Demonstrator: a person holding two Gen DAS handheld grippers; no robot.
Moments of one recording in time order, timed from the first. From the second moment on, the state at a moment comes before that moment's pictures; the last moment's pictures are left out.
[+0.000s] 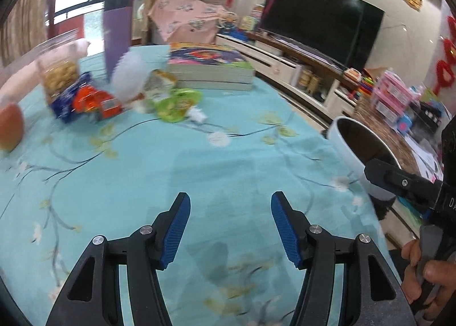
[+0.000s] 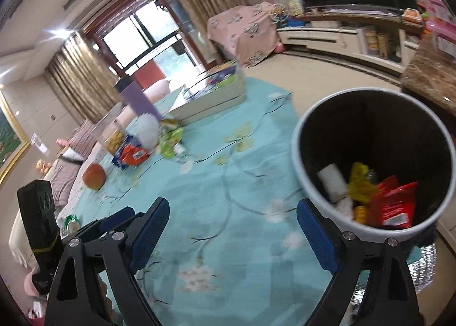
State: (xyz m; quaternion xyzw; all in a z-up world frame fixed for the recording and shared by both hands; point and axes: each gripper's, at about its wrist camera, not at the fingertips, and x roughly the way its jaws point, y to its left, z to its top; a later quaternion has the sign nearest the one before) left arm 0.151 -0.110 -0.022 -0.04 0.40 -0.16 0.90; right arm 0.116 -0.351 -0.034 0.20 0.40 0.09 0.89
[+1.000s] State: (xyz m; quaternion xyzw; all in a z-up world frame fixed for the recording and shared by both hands) left arm 0.209 -0.010 -0.032 -0.09 0.41 -0.04 0.91; right arm 0.211 -0.246 -0.069 0.17 0.42 0.17 0.88
